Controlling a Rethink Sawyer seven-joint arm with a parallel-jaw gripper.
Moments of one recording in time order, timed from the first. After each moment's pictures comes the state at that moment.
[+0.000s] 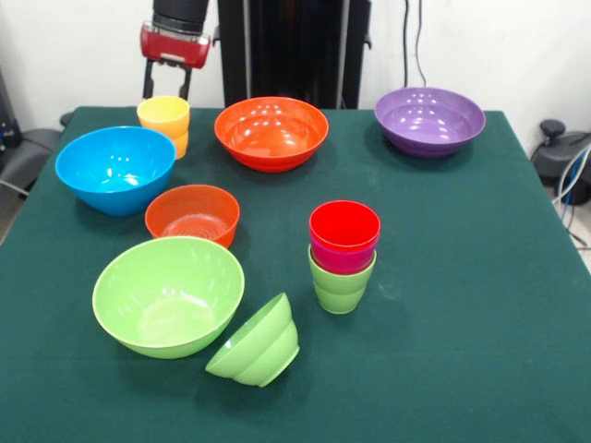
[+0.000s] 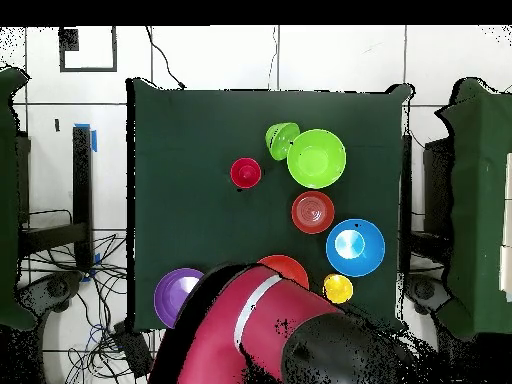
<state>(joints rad) -0.31 -0.16 -0.64 1.90 -0.86 -0.68 2.20</state>
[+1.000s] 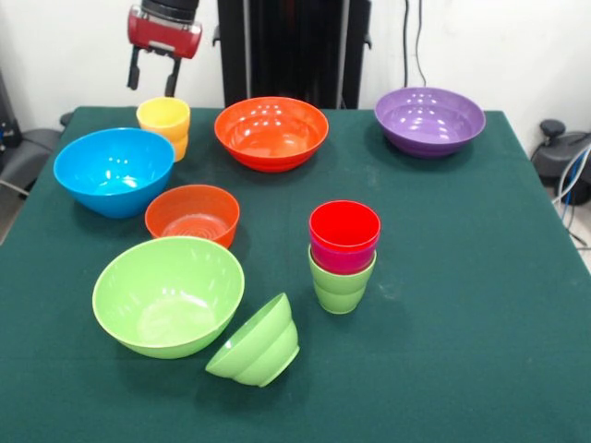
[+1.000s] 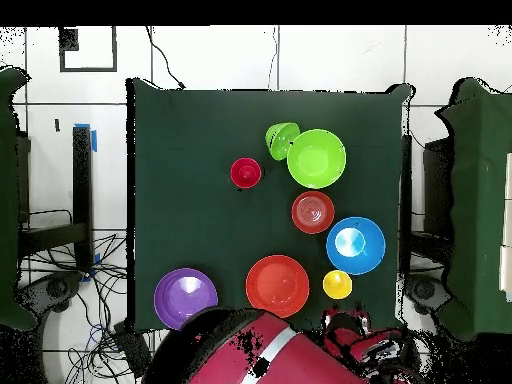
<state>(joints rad) -0.32 -0.40 -0.52 1.90 -0.98 -0.39 2.20</state>
